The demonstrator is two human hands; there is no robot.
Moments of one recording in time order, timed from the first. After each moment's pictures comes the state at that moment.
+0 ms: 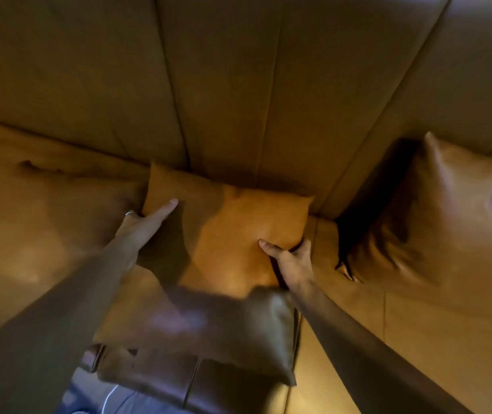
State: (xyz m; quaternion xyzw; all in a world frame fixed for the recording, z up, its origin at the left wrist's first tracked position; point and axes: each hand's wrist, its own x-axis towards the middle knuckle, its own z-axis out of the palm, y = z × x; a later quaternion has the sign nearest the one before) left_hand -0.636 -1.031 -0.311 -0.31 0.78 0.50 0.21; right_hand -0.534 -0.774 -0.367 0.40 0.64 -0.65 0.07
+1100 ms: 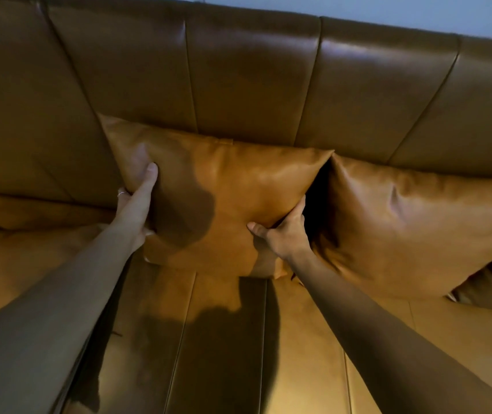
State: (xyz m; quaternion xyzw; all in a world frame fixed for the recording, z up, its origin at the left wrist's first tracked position) left_hand -0.697 -0.920 -0.262 -0.25 0.64 0.71 0.17; right_hand -0.570 -0.681 -0.284 0.31 0.77 -0.56 -0.01
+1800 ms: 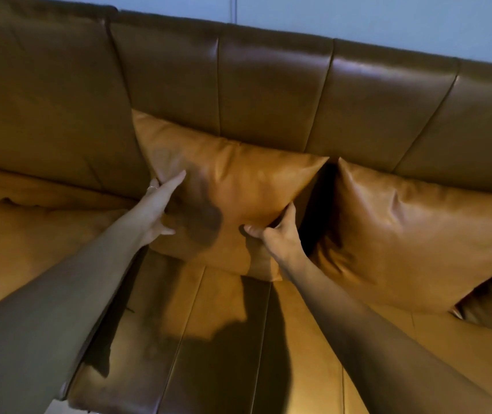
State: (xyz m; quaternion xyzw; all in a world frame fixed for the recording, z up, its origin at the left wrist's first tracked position) left_hand -0.653 -0.933 -0.234 -0.16 0.68 0.67 0.24; right_hand -0.553 -0.713 -0.276 0.28 0.71 -0.64 -0.01
